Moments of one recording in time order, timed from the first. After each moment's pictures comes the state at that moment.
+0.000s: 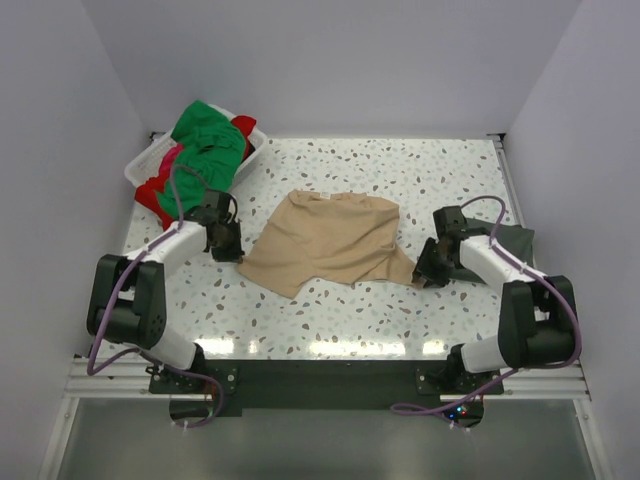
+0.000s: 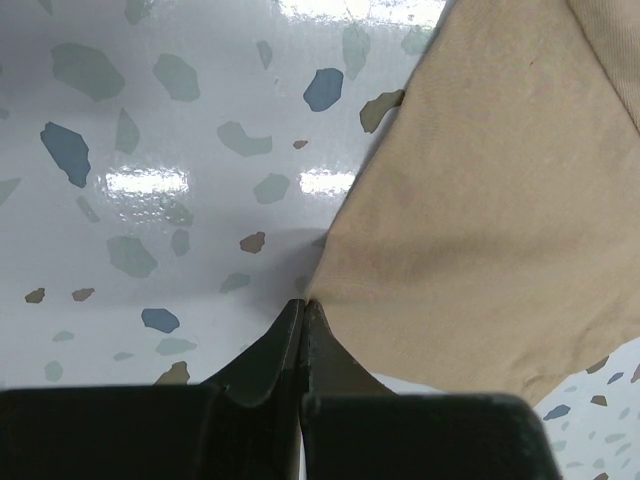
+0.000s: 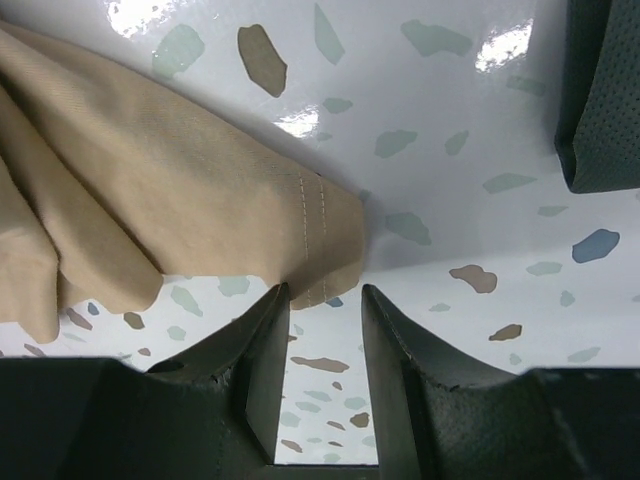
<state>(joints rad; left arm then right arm) -0.17 1.54 0.90 -0.50 0.06 -0.30 0.13 1.42 0.79 -0.66 -0.05 0.61</state>
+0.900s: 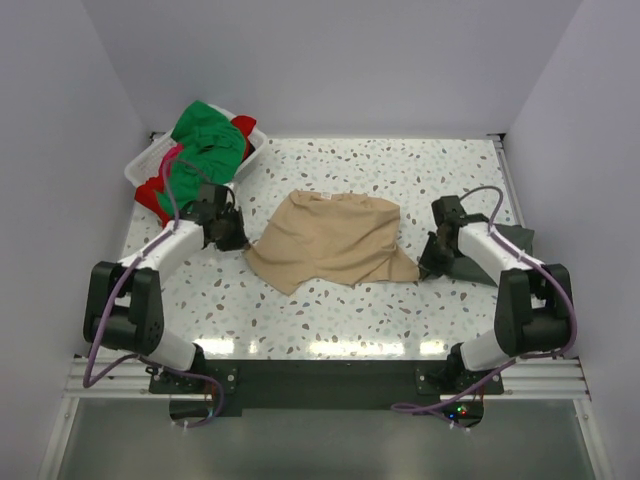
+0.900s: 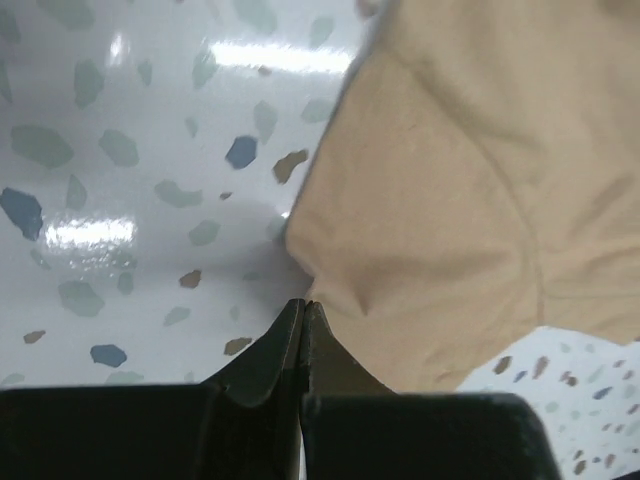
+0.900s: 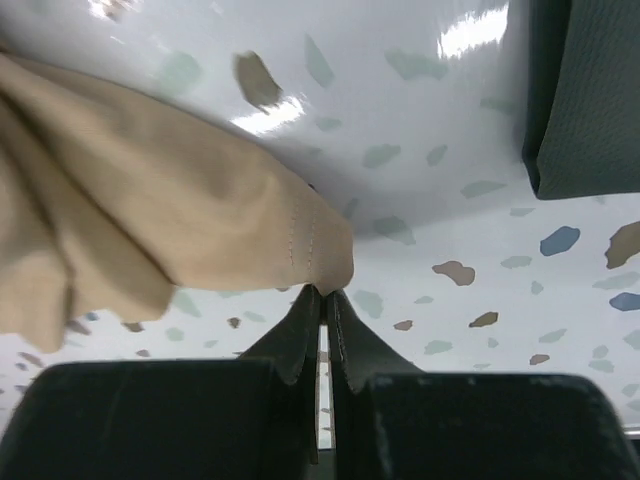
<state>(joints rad) -0.17 1.52 0.91 -0.44 0.13 -0.34 0.12 1.49 0.84 -0.73 -0.01 0.58</state>
